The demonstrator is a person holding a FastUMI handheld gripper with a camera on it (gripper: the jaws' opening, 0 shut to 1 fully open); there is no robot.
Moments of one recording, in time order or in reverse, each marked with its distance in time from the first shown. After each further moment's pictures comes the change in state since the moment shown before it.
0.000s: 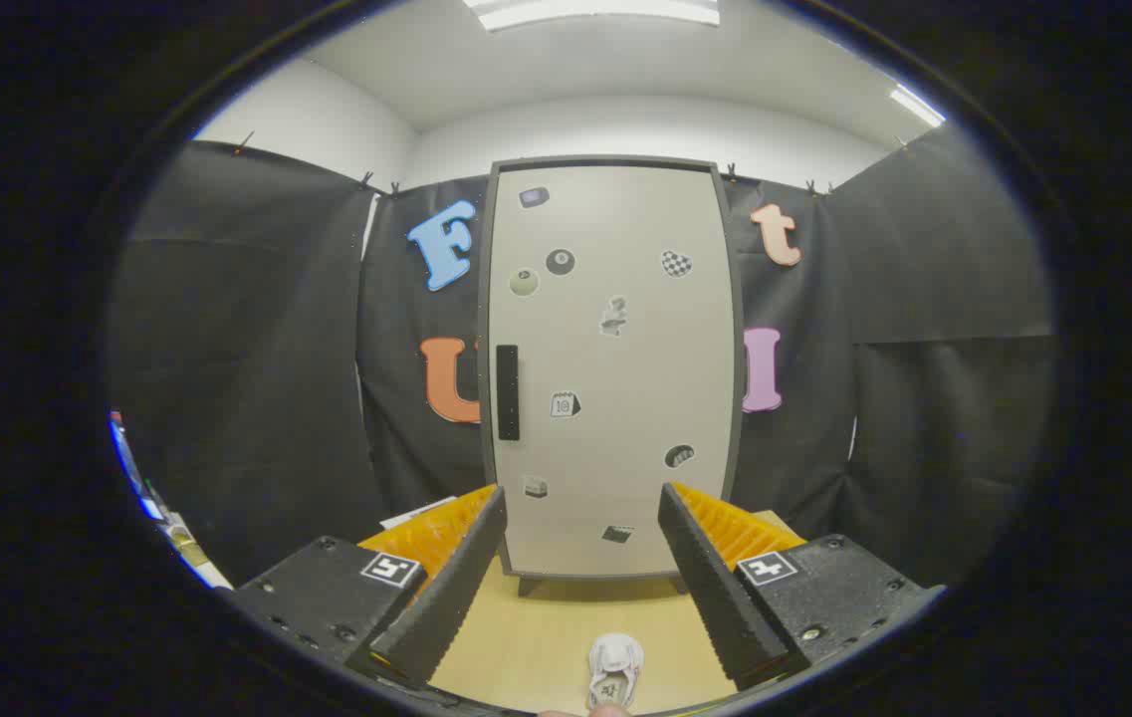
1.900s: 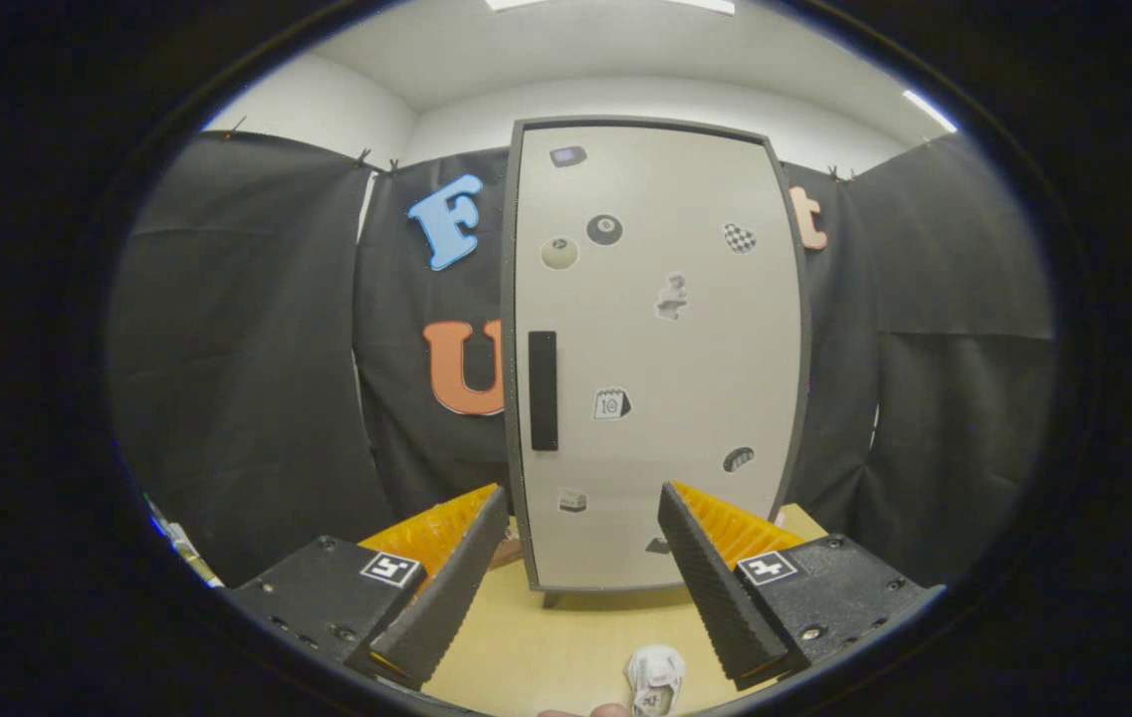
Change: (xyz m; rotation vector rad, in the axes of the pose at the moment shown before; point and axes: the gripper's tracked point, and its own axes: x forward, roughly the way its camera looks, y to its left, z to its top) arm 0.090 0.063 0.014 0.003 0.054 0.006
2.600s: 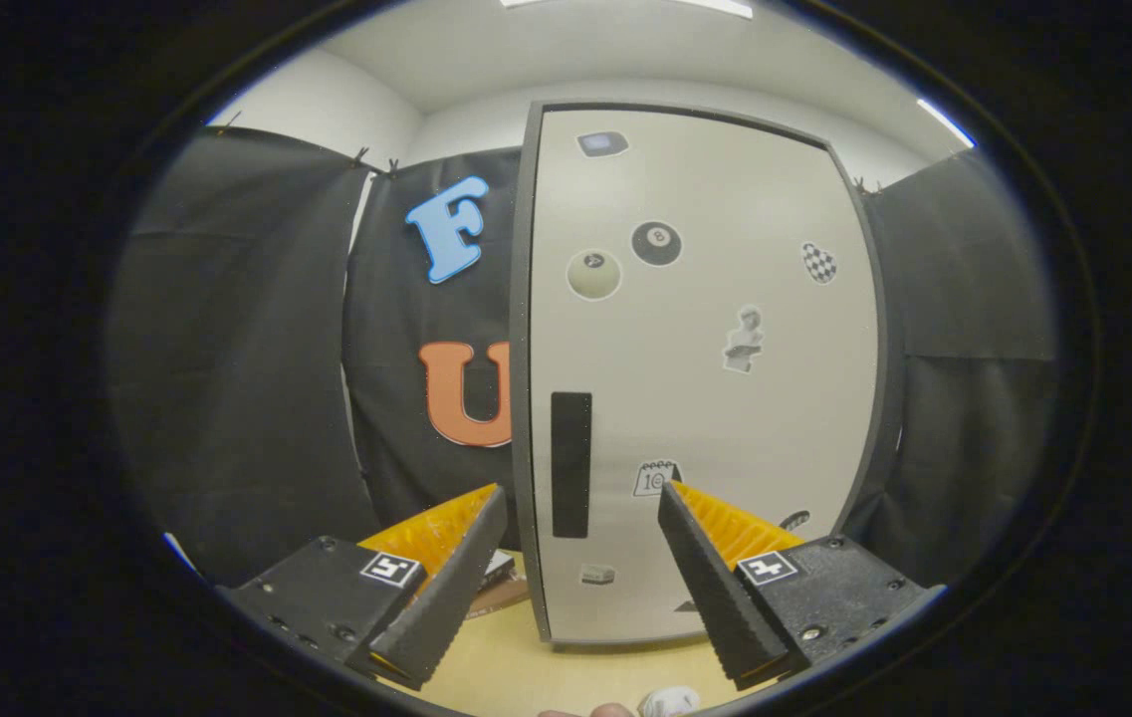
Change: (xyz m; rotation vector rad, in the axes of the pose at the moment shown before) arm 0.102 0.031 0.053 -0.021 -0.037 0.015
